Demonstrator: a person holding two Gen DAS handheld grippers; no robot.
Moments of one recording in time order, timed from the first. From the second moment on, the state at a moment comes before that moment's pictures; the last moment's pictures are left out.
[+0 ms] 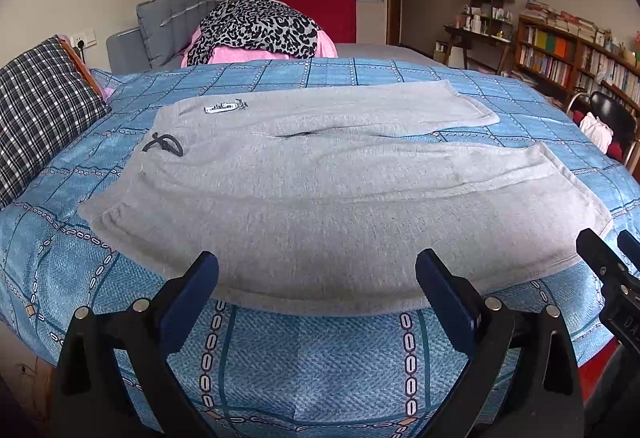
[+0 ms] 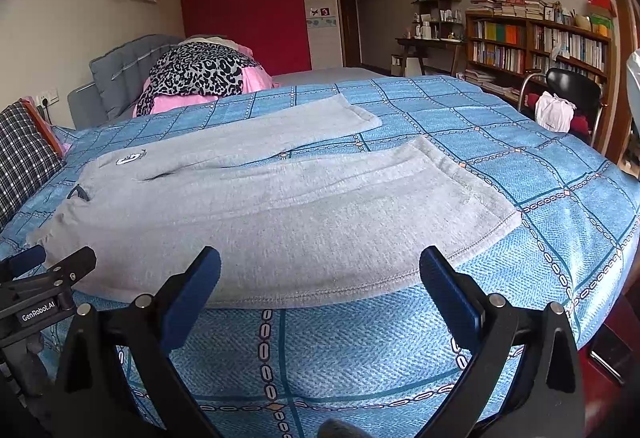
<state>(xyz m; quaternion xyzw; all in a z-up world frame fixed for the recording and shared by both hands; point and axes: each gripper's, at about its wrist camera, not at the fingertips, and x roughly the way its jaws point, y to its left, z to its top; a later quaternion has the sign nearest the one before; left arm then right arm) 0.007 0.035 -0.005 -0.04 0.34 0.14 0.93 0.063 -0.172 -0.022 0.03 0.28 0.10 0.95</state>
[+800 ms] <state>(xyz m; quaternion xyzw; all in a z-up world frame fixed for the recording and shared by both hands) 0.021 0.057 -0.023 -0.04 0.35 0.17 0.92 0.088 -0.168 -0.046 0.01 0.32 0.10 0.94</state>
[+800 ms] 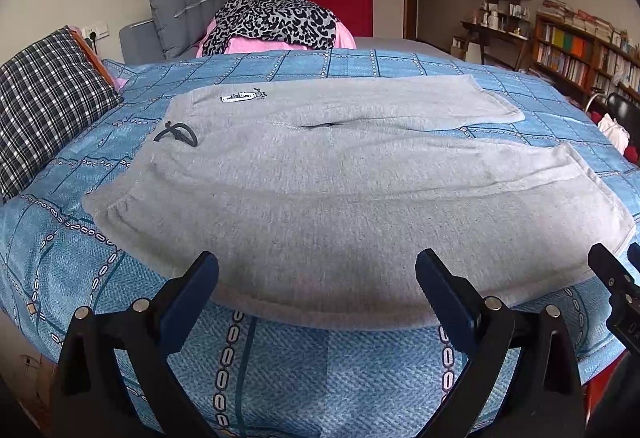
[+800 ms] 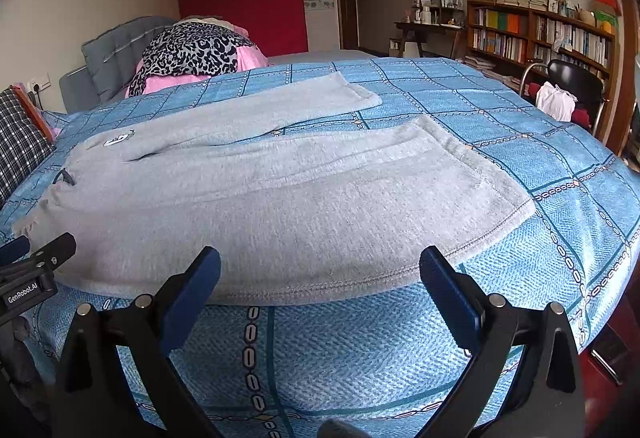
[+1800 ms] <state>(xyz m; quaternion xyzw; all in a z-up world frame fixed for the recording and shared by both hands) 0.073 0.105 0.019 0.00 0.30 0.25 0.92 0.160 -0.160 0.009 0.00 0.26 0.10 0.96</state>
